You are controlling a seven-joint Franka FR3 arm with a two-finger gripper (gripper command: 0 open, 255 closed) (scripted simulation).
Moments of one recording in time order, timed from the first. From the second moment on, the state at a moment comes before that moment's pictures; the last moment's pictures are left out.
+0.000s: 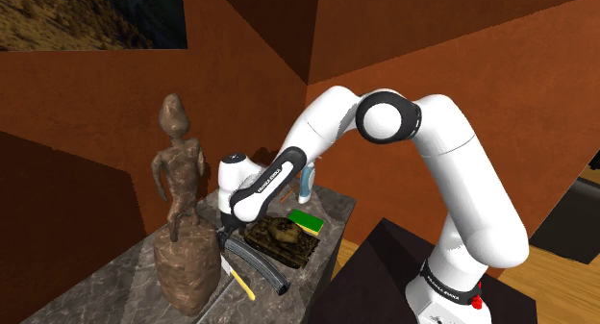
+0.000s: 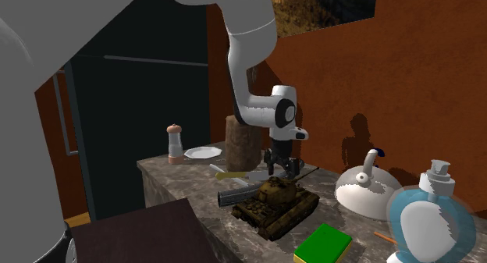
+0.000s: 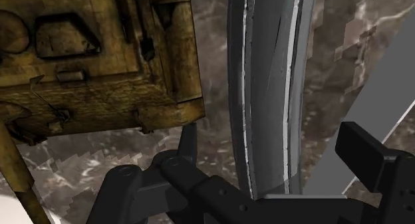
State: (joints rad) arm 0.24 0.75 0.17 -1.82 -0.17 2.58 0.36
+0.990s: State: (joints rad) arm 0.24 0.73 0.17 -1.83 -0.16 2.57 0.36
